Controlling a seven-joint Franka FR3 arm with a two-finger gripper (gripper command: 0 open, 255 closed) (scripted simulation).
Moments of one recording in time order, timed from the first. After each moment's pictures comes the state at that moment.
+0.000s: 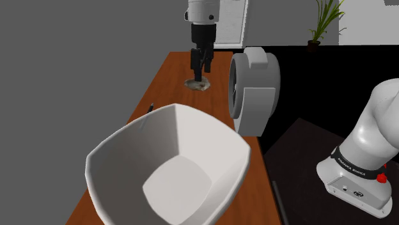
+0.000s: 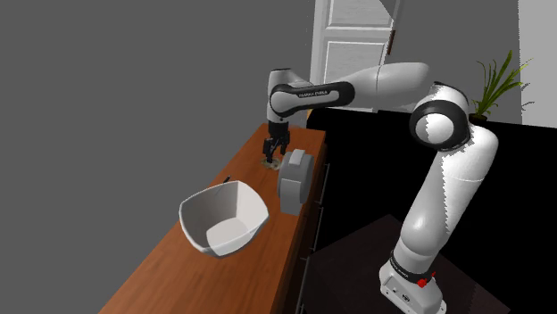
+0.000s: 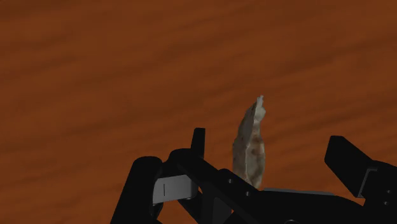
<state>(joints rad) 0.28 0.00 0.16 -1.86 0.12 1.84 -0.07</state>
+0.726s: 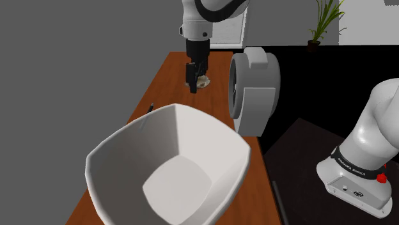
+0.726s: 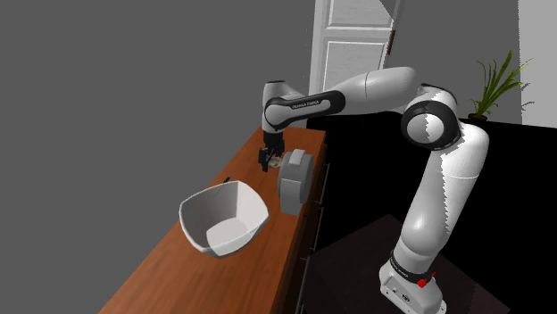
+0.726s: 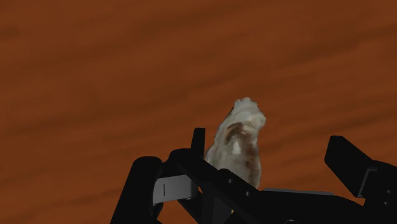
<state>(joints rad) 0.30 0.06 0.17 -1.89 0.12 1.94 -0.08</state>
